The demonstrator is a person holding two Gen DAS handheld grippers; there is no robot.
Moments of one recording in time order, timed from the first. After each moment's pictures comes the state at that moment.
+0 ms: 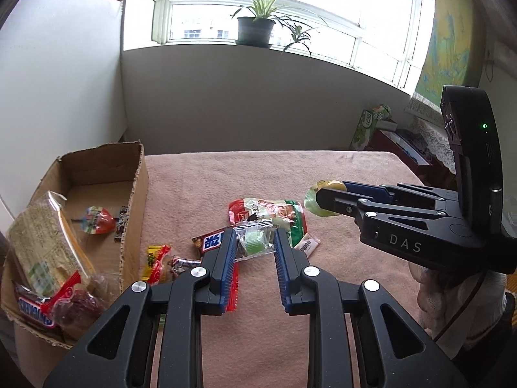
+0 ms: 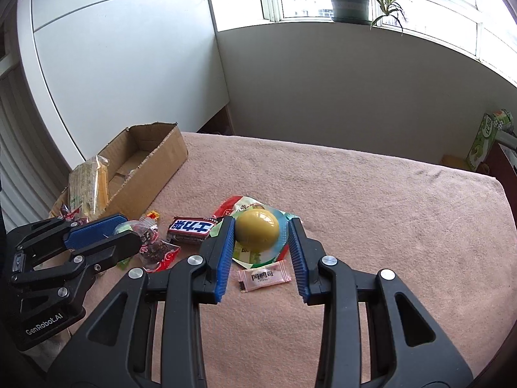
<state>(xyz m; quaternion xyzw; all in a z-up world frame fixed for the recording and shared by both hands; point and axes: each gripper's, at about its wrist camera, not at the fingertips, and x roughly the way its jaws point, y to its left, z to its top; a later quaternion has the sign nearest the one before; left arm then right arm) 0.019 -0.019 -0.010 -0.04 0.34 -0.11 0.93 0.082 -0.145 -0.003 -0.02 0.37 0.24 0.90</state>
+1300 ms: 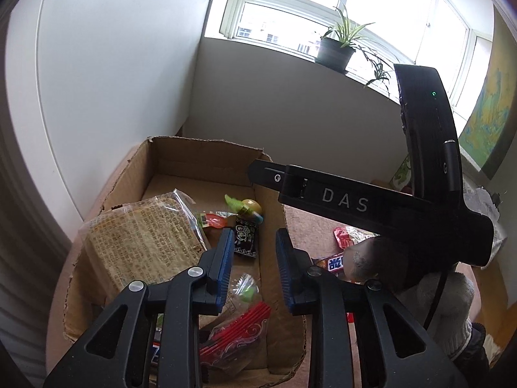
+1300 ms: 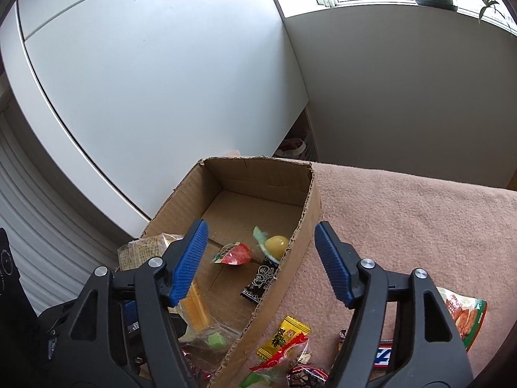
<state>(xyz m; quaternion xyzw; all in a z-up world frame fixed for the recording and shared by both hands) 0.037 0.104 -0.011 -0.12 0.34 -0.02 0.93 0.139 0.014 -0.006 0.05 0.39 0.35 0.85</state>
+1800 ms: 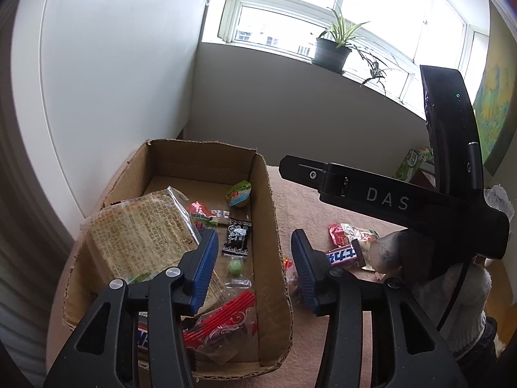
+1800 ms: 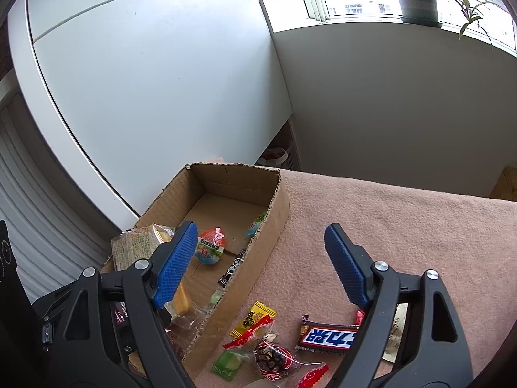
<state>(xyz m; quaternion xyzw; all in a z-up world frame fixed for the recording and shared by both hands) 0.027 0.090 -0.008 -0.11 0.34 -0.02 0.94 0.126 -0.019 0.009 0.01 0.37 0.31 0.88</state>
